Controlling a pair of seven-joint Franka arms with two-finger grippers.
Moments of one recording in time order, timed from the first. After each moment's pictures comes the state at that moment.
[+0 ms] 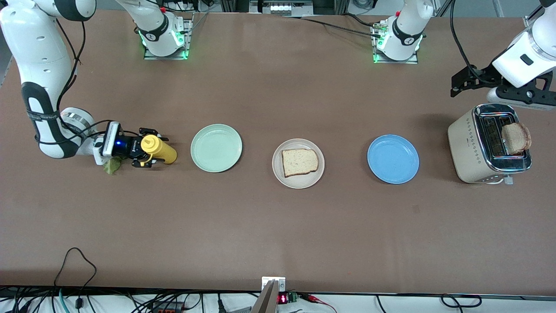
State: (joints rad) left arm -0.04 -0.10 -0.03 -1.74 -0.02 1.57 0.06; right arm -0.10 0.74 -0.21 -1.96 1.42 1.43 -2.68
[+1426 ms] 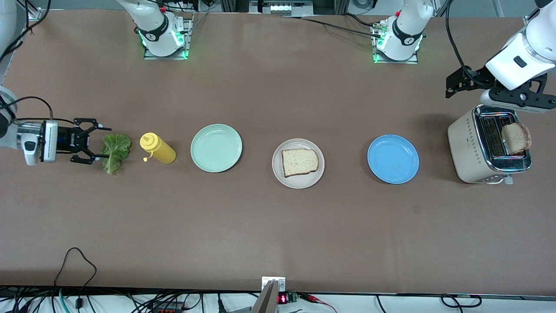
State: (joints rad) left arm -0.05 -0.05 -0.04 -1.67 -0.02 1.53 0.04; right arm -0.18 0.46 -0.26 -1.80 0.79 1.61 -1.86
